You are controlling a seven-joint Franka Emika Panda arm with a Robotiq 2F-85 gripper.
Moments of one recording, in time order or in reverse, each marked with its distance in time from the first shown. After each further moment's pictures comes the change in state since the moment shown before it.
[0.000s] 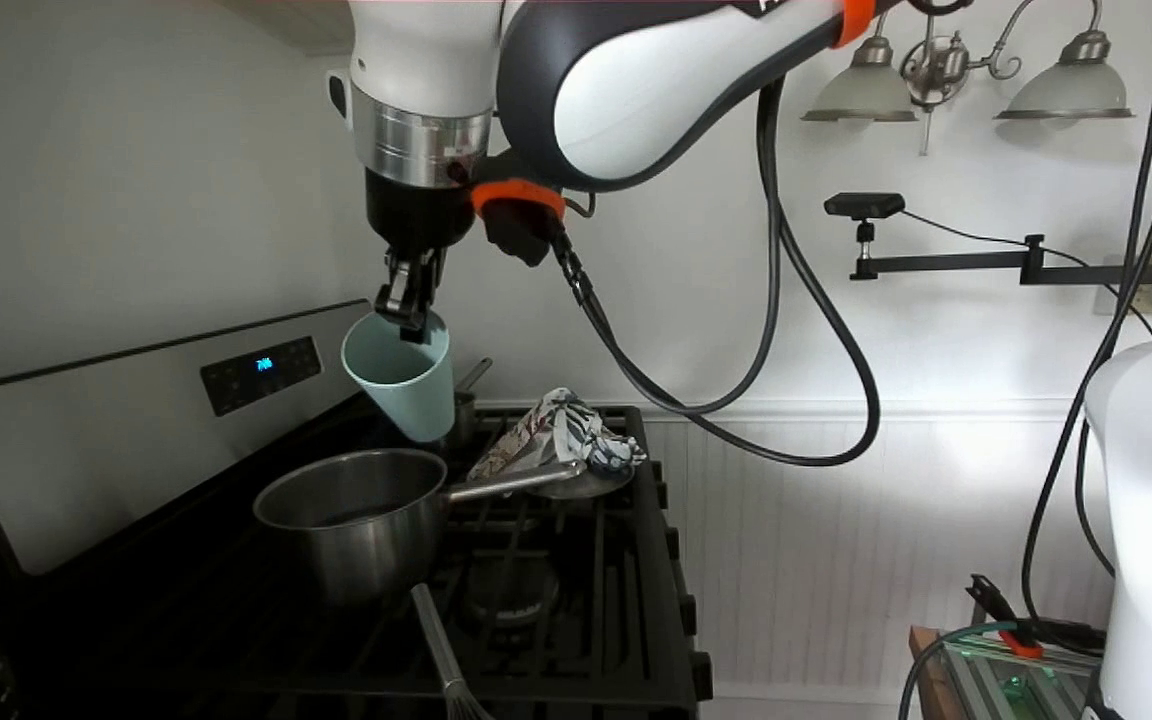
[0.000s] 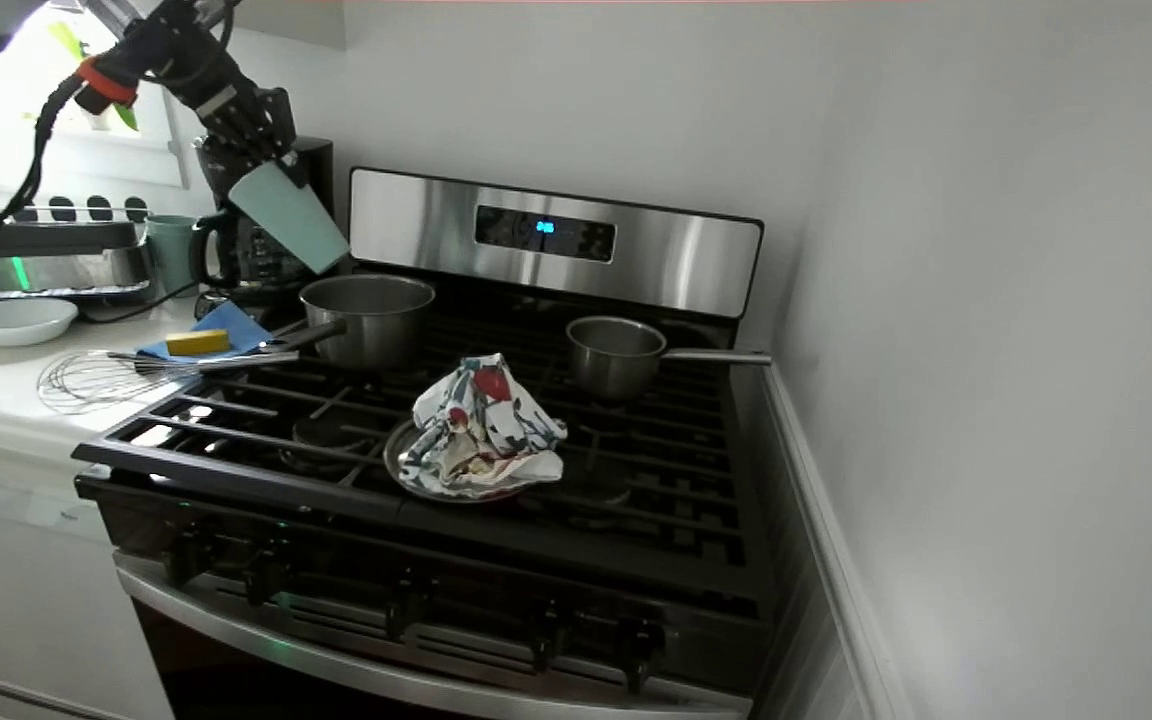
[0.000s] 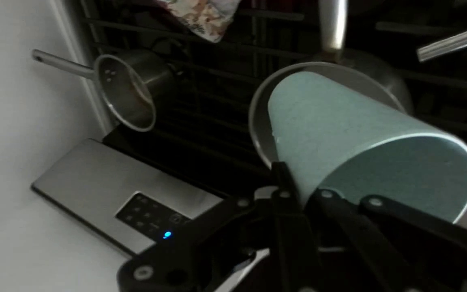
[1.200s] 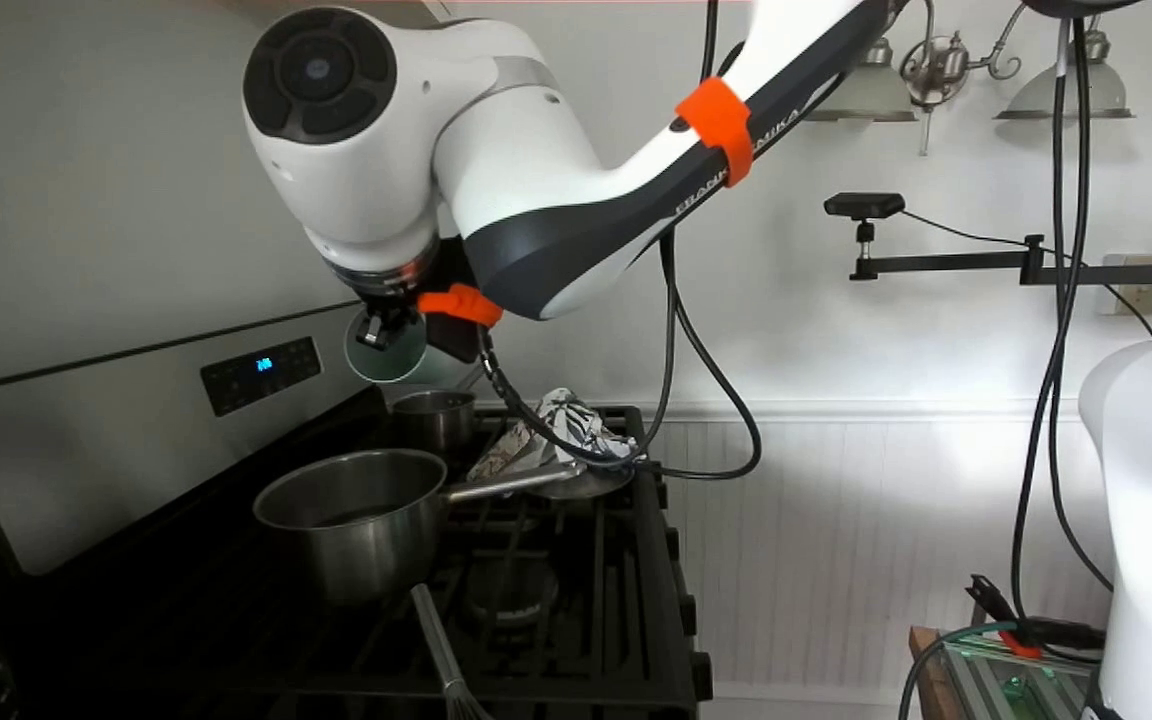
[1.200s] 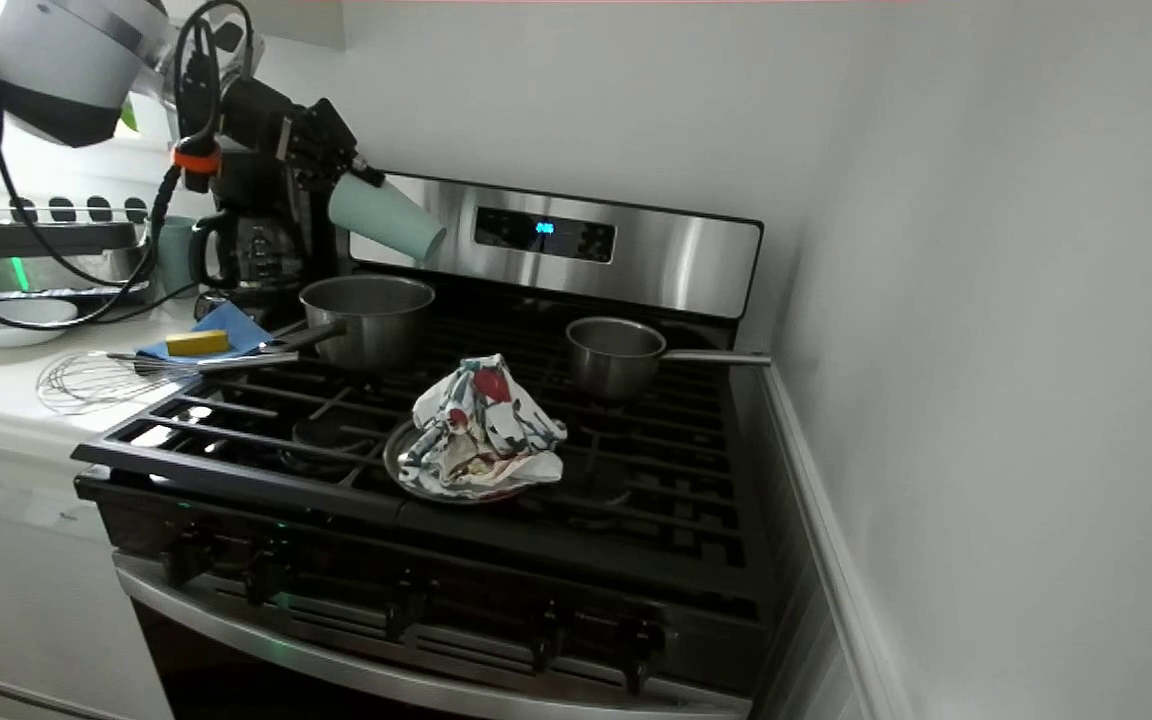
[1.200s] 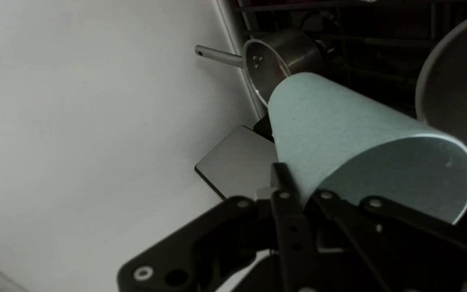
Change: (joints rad) arm 0.035 0.208 -0.003 0.100 -0.650 -0.203 0.615
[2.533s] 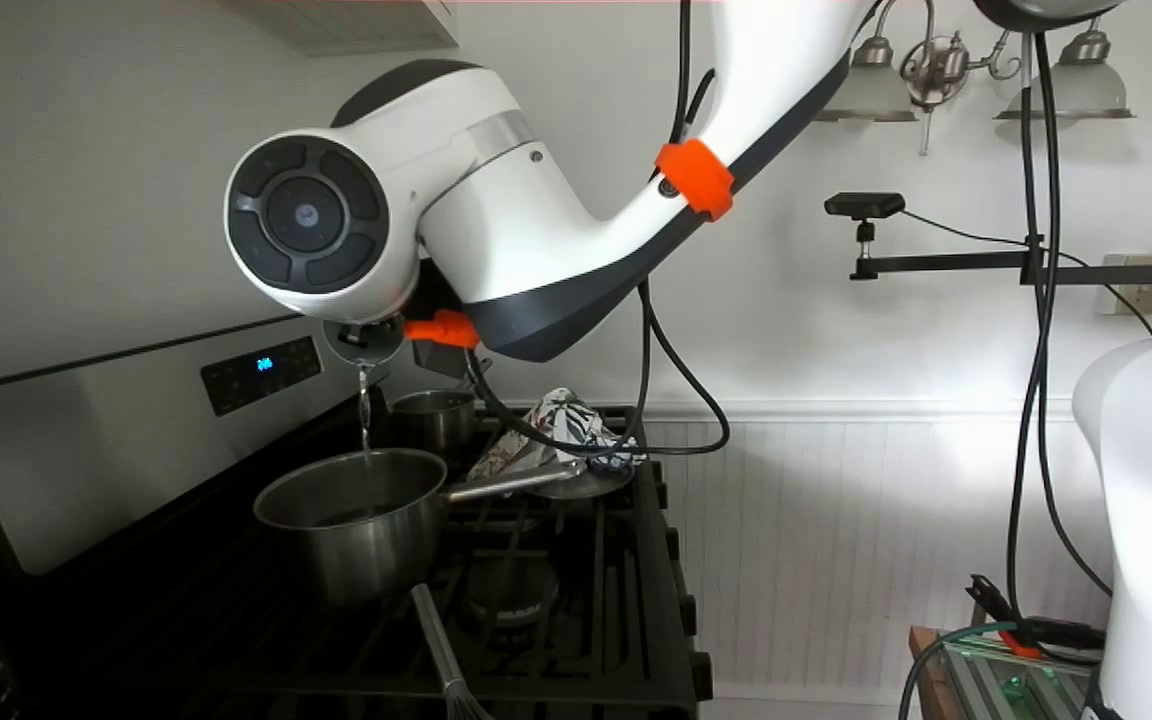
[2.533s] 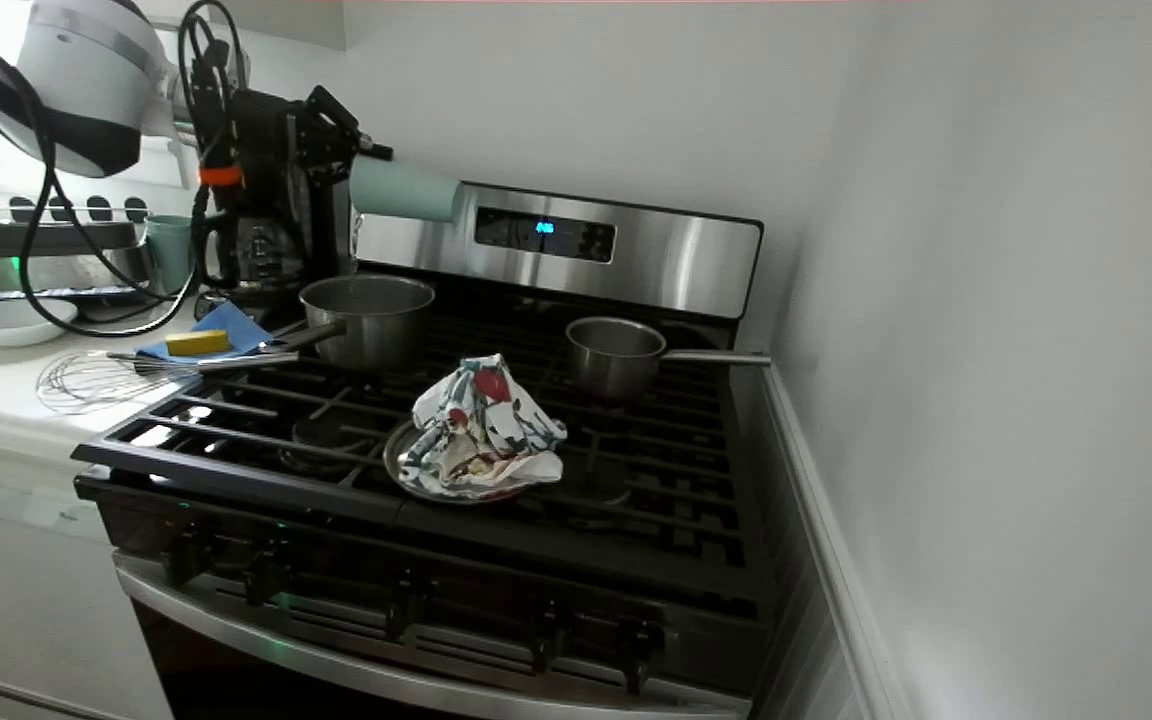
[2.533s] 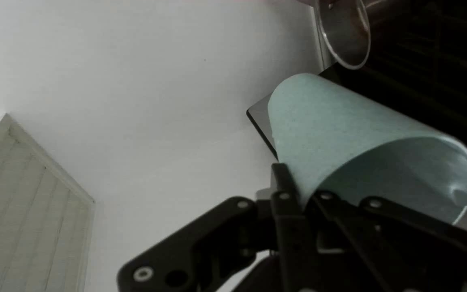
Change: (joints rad) arm 0.049 0.066 -0.001 0.006 -0.308 -0.115 0.110
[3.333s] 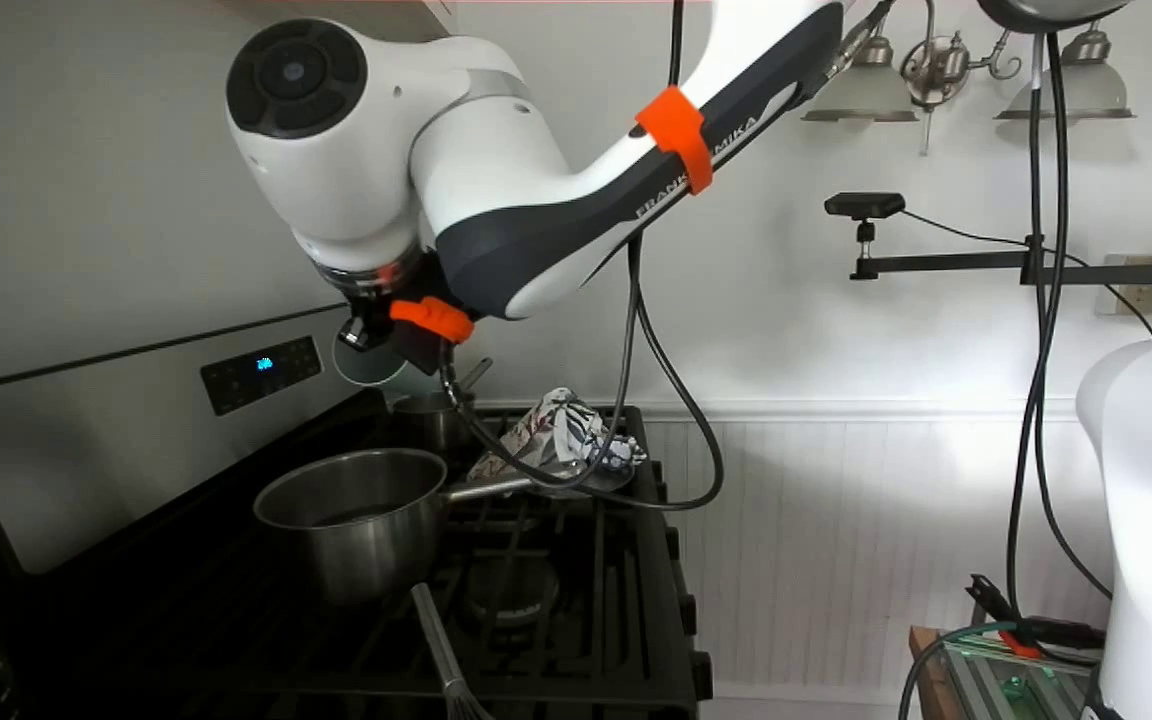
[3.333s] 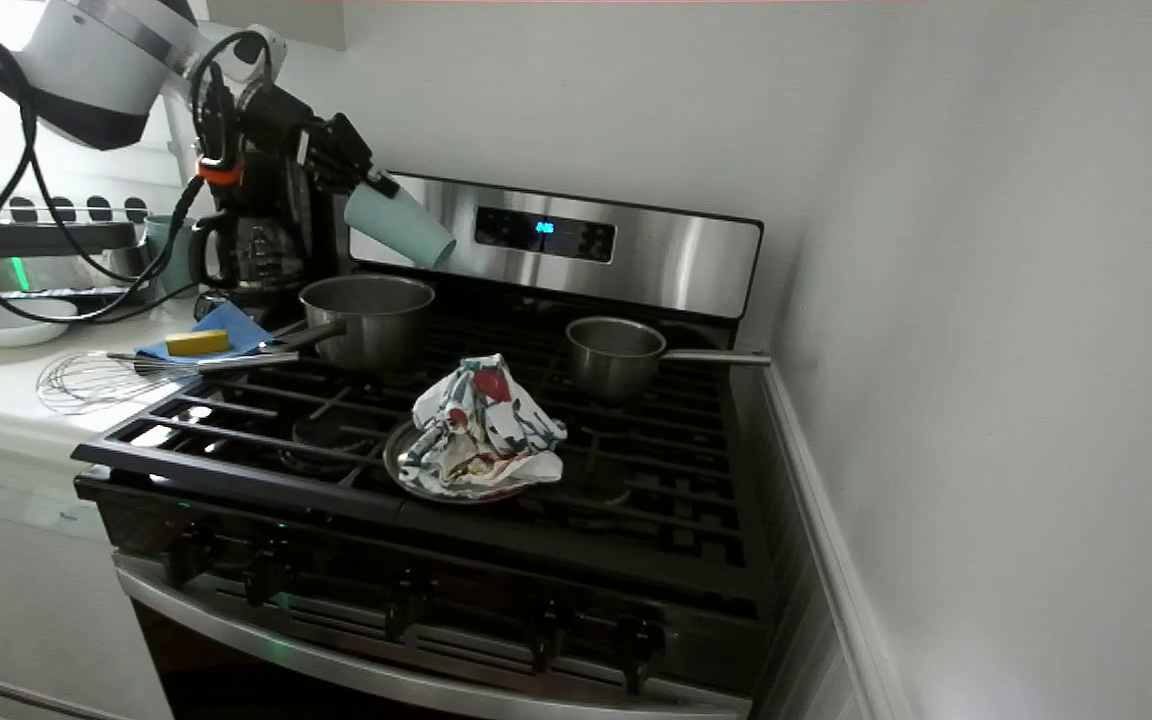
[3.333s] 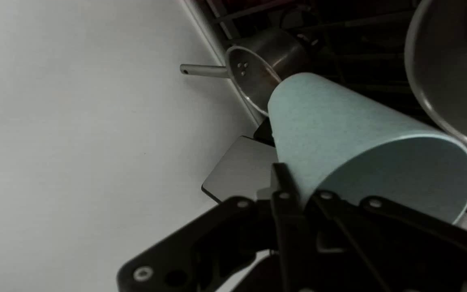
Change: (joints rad) arm -0.028 -0.007 -0.048 0.064 0.374 0.137 0.030
